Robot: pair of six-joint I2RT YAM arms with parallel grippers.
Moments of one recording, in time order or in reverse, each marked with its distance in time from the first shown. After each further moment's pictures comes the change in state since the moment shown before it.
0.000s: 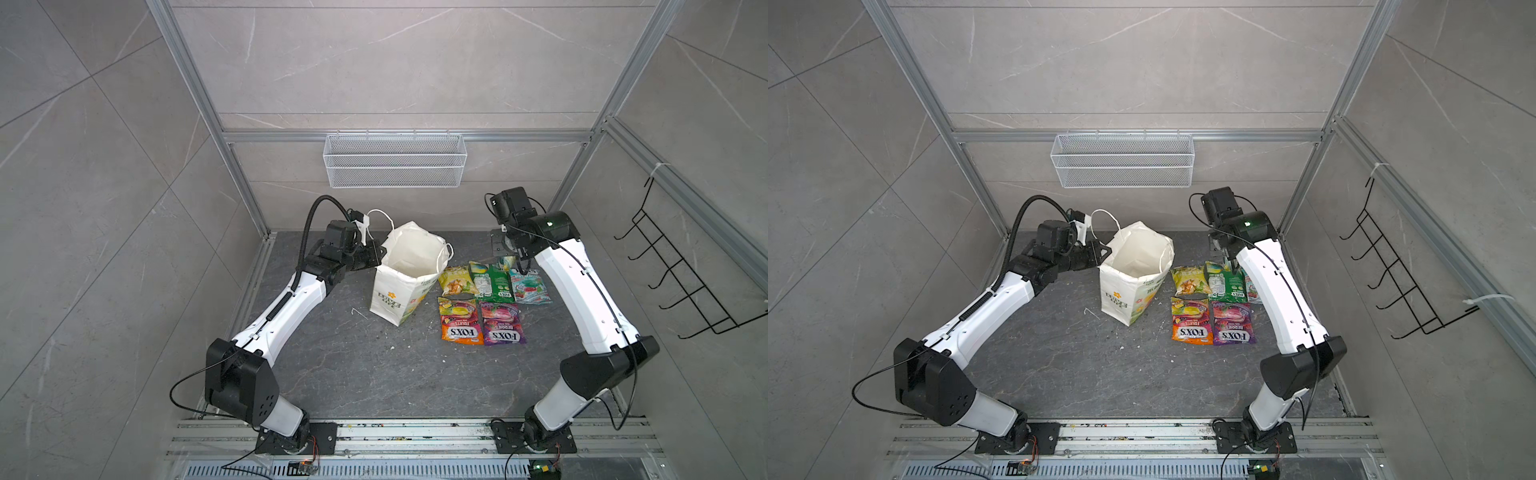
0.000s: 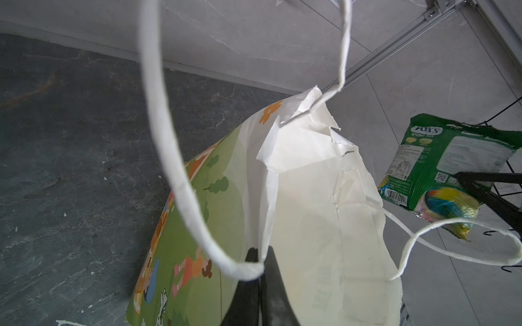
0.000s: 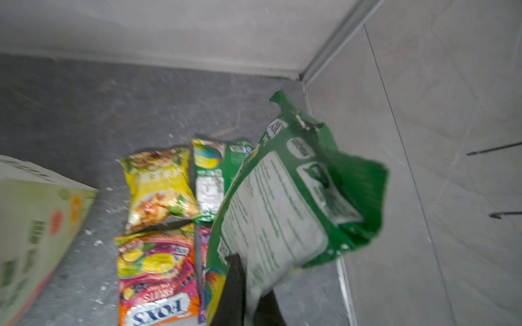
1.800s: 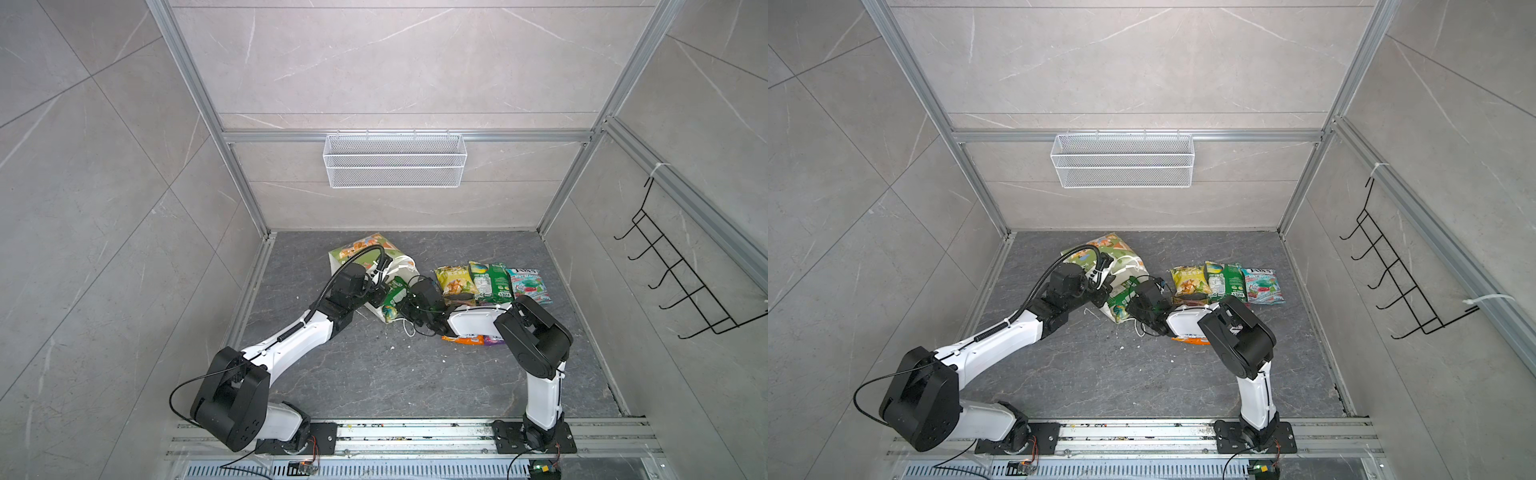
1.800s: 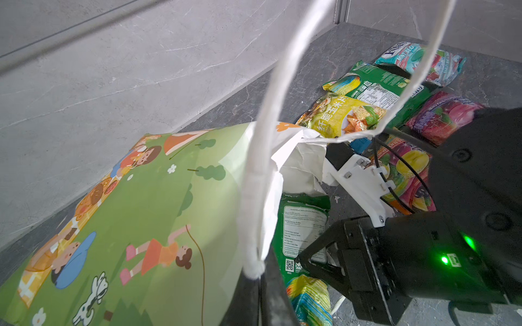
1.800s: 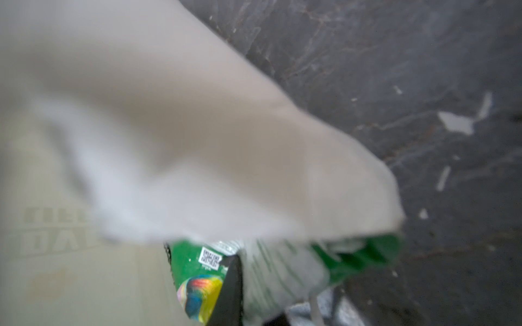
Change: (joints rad) left arm -0.132 -0.126 -0.470 0.457 -0.235 0.778; right arm 0.393 0.263 -0.990 1.636 -0.584 0.990
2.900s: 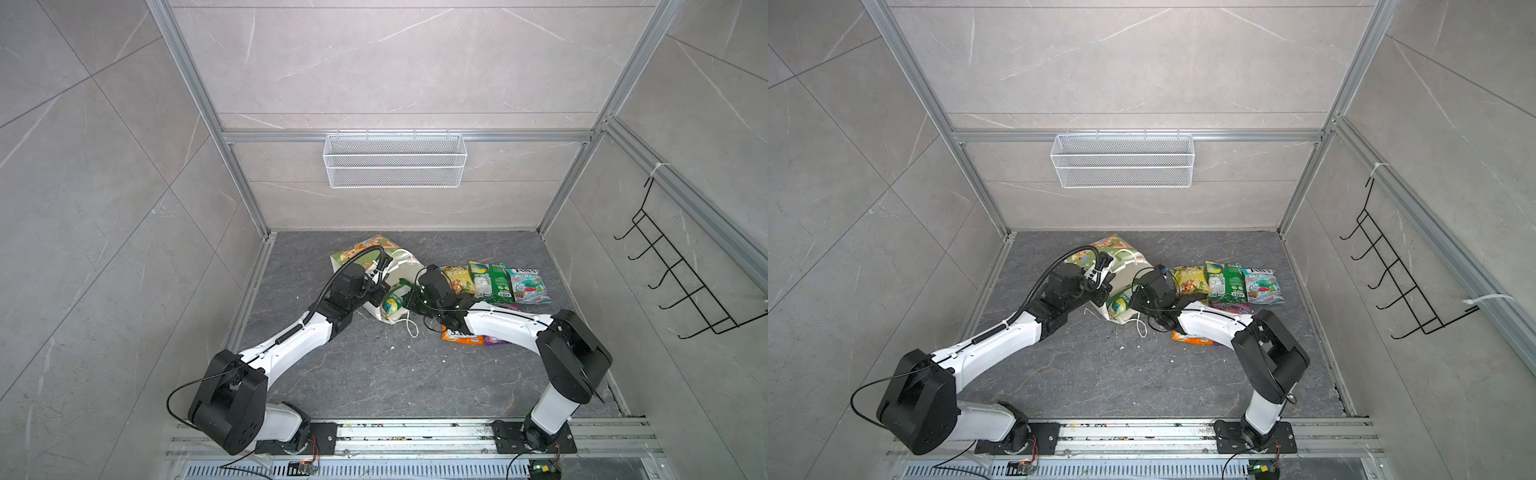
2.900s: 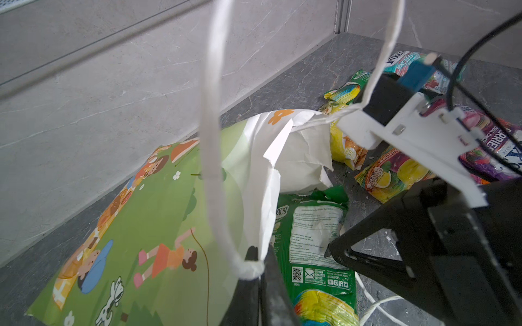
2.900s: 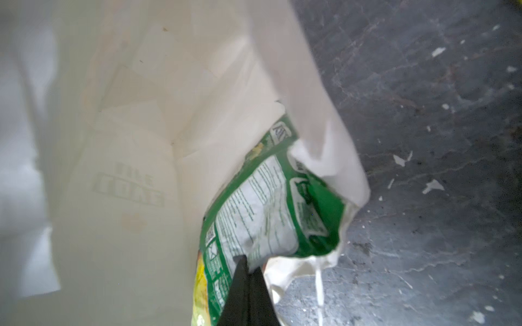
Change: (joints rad) left arm 0.000 -0.016 -0.006 0.023 -0.016 0.011; right arm 0.007 -0.221 0.012 -0.256 0.014 -0.224
